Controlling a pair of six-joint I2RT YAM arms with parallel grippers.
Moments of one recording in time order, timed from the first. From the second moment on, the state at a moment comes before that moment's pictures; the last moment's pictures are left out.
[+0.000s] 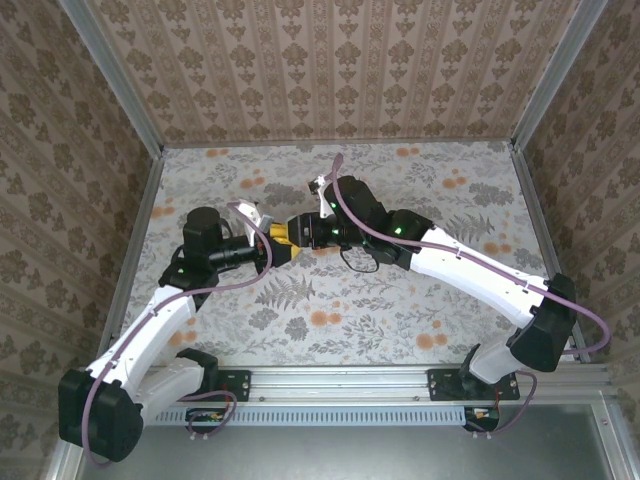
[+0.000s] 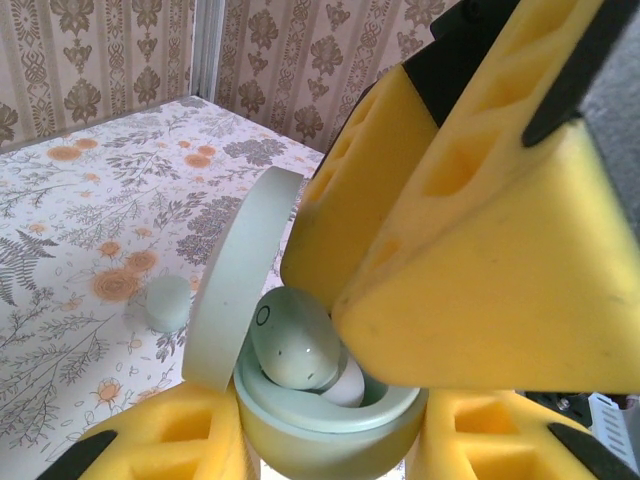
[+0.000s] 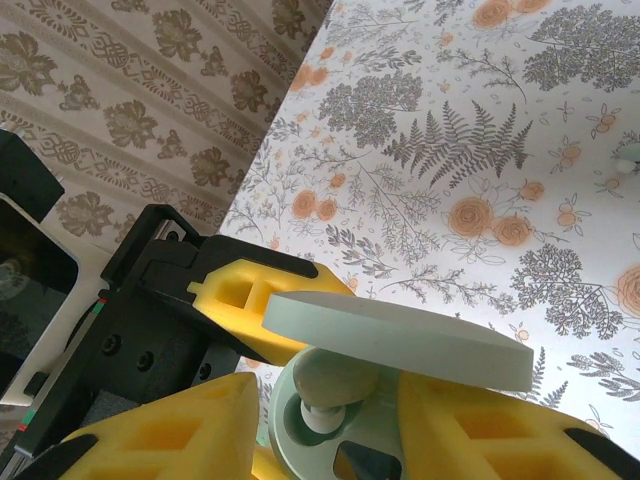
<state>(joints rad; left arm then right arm) -0.39 0.97 0.67 0.01 0.89 -0.05 0.88 1.50 1.44 -0.50 -0.10 0.68</state>
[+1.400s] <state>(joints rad) -0.43 0.89 0.61 0.10 0.81 0.10 0.88 1.47 1.44 -0.50 -0.14 0.68</state>
